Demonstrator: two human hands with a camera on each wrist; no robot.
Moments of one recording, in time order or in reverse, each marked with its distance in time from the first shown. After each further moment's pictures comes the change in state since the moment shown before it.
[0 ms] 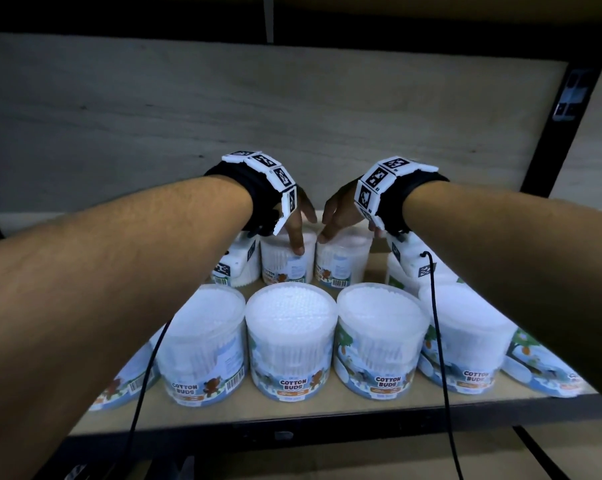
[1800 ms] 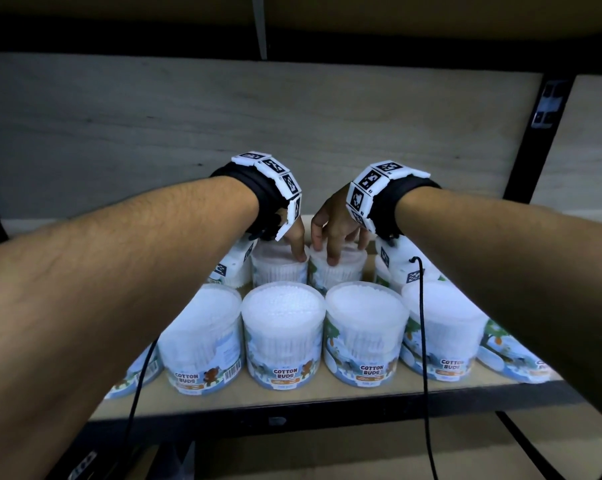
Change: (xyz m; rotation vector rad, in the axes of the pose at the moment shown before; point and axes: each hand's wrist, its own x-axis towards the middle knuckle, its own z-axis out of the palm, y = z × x) left_hand -0.089 0.047 -0.003 -0.098 -0.066 -0.102; right_hand -0.016 0.001 0.000 0.104 -0.187 -0.045
